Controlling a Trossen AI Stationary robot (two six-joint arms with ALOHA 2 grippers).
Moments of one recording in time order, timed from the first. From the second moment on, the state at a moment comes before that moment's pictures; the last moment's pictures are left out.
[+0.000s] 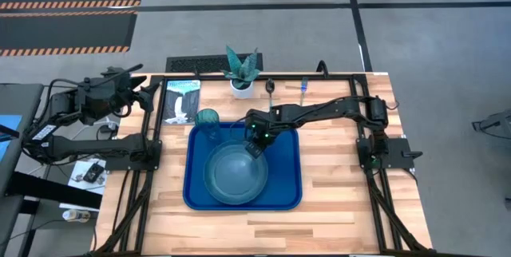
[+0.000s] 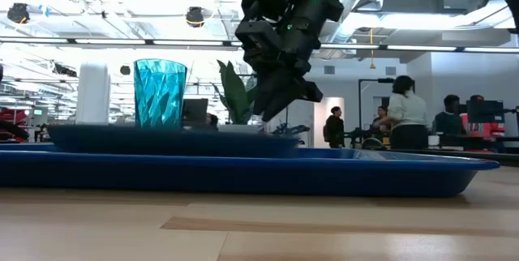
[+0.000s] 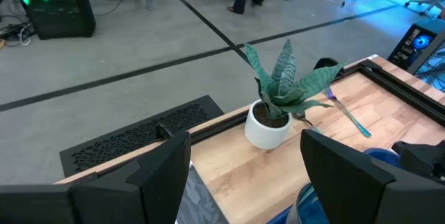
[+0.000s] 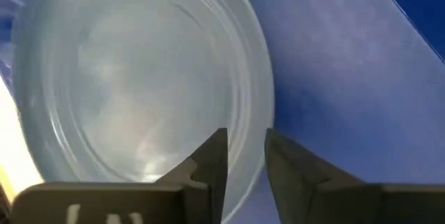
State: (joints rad) left arm 0.28 0.58 1.19 -1.11 -0.60 -0.45; right arm -0.09 1.97 1.49 -0.61 -0.18 0.61
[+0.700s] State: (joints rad) left arm 0.28 0.58 1.19 -1.16 -0.59 -0.46; right arm 0.13 1.79 1.27 -0.84 -0.03 0.62
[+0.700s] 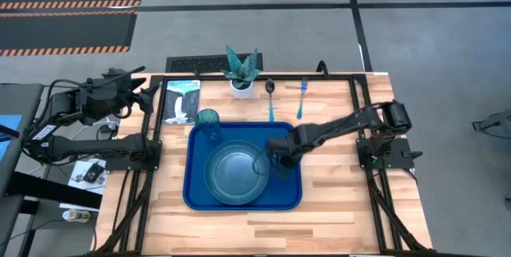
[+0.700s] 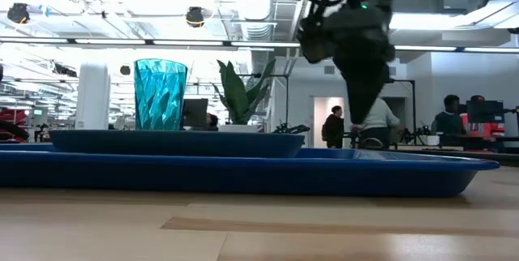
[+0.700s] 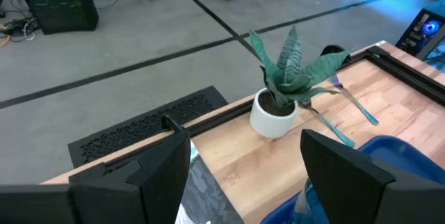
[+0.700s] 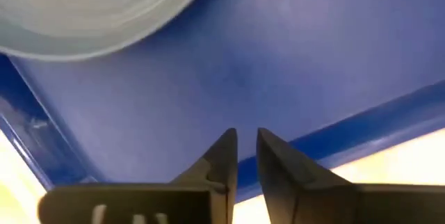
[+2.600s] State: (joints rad) left arm 0.28 0.58 1.19 -1.16 -0.60 -0.48; right arm 0.04 1.78 1.30 -0.58 0.07 0.59
